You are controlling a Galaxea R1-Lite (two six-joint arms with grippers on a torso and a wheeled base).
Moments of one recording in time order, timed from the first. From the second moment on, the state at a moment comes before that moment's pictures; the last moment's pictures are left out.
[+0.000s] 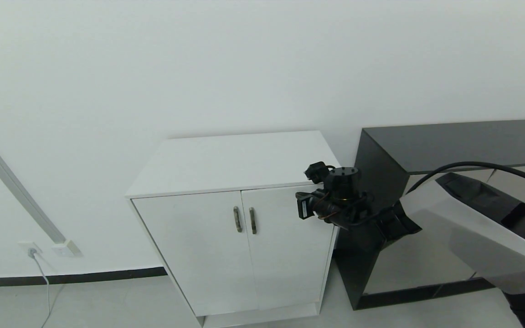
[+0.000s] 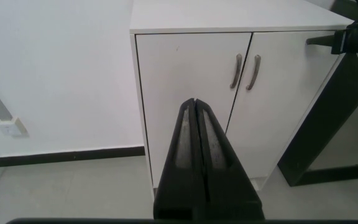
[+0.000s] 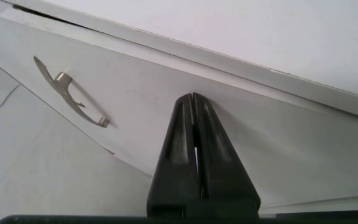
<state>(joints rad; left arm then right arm) 0.00 0.00 0.00 0.00 0.04 -0.02 0.55 2.41 -1.47 -0.73 0.04 0.03</state>
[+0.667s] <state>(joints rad) 0.00 0.00 0.00 0.00 0.04 -0.02 0.55 2.42 -1.48 -0.73 0.04 0.03</state>
